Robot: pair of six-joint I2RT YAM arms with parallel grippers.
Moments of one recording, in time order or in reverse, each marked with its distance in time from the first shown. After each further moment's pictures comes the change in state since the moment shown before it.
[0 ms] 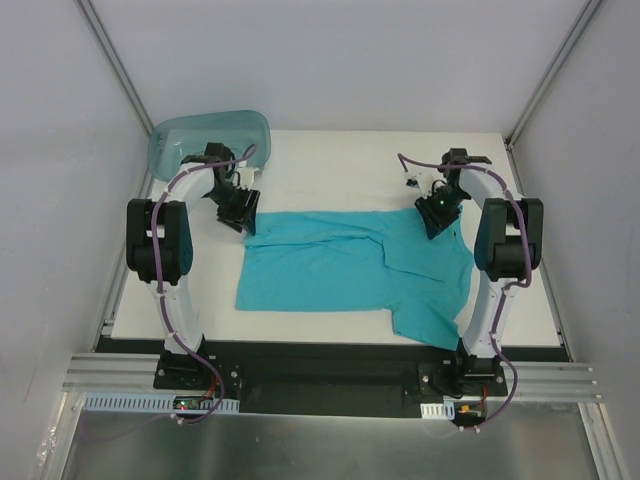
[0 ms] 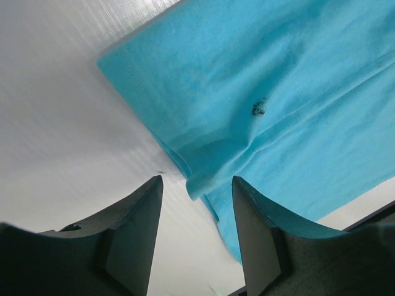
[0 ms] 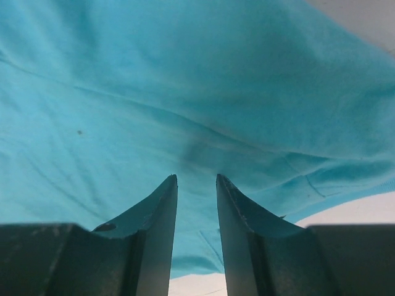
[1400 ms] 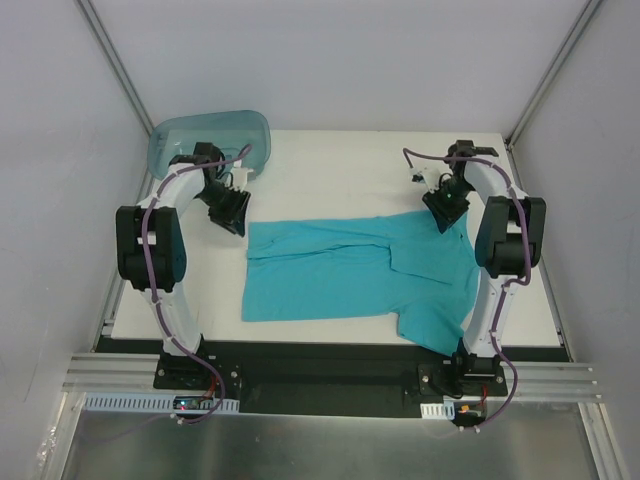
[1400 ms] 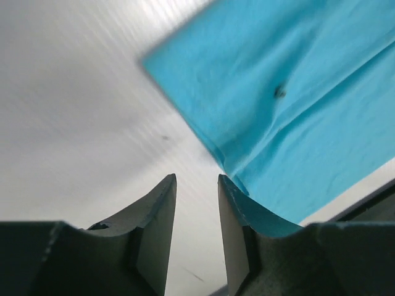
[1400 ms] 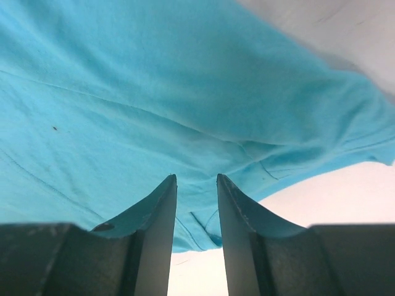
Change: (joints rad) left arm 0.040 -0.080 -0.080 -0.063 0.007 0.129; right arm -0.030 0.053 0.111 -0.082 0.111 -0.079
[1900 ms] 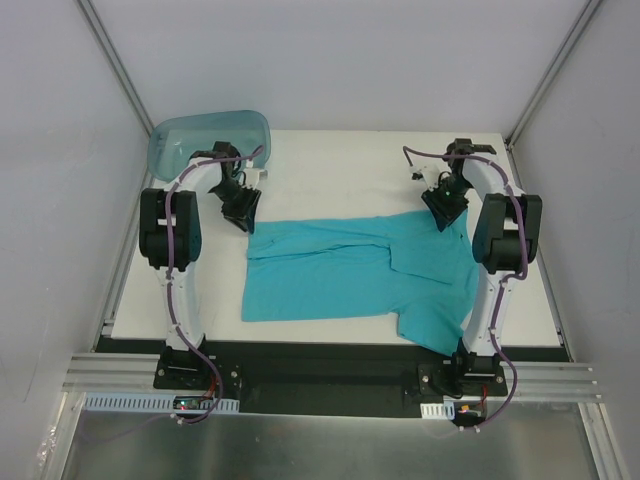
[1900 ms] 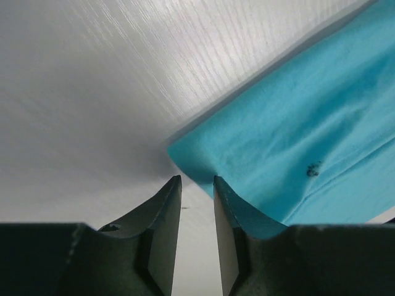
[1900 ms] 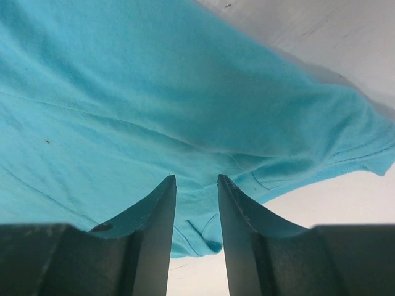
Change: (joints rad) left arm -0.041 0.228 0.202 0.017 -0.016 -0.061; right arm 0.000 0.049 0.074 -0.026 0.005 0.024
